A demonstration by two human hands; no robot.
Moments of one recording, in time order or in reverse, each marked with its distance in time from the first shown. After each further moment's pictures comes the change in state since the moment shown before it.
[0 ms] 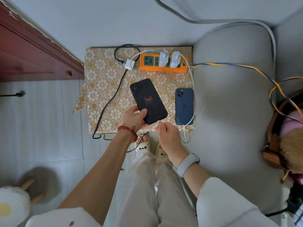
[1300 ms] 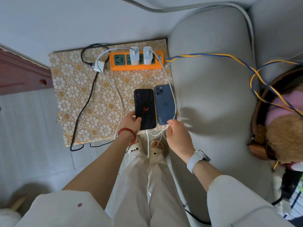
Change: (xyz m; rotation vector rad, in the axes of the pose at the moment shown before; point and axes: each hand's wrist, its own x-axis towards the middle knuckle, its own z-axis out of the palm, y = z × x) left_hand 0.048 -0.044 0.054 0.664 -0.003 0.036; right_hand 0.032 0.060 -0.072 -0.452 0.018 0.012
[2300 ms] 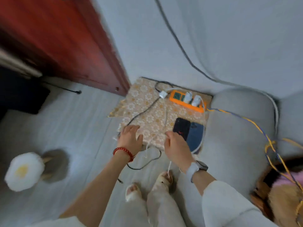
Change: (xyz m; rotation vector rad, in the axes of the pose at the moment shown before) left_hand -0.166 -0.030 -0.107 0.243 0.459 0.108; right_hand -0.079 -0.111 -0.029 -0.302 -0.162 -0.595
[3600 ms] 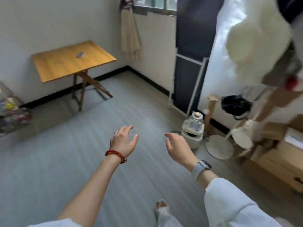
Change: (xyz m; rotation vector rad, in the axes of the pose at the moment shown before) left_hand -0.961 -0.691 -0.037 -0.573 1.366 -1.660; right_hand -0.759 -0.594 0.688 -0.556 -1.096 -1.781
